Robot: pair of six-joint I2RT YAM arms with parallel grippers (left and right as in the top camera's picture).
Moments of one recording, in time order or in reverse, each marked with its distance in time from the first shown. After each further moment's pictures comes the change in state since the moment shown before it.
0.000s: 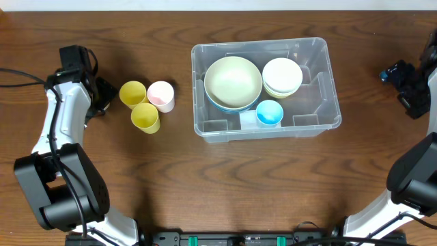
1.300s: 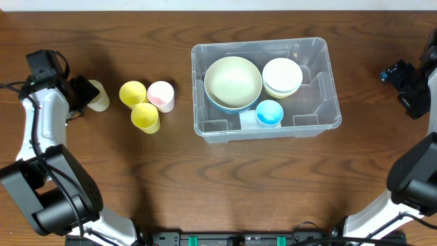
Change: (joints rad) left arm 0.146 0.000 0.000 0.113 0.127 0.208; right arm 0.000 0.000 0.000 0.000 0.000 0.000
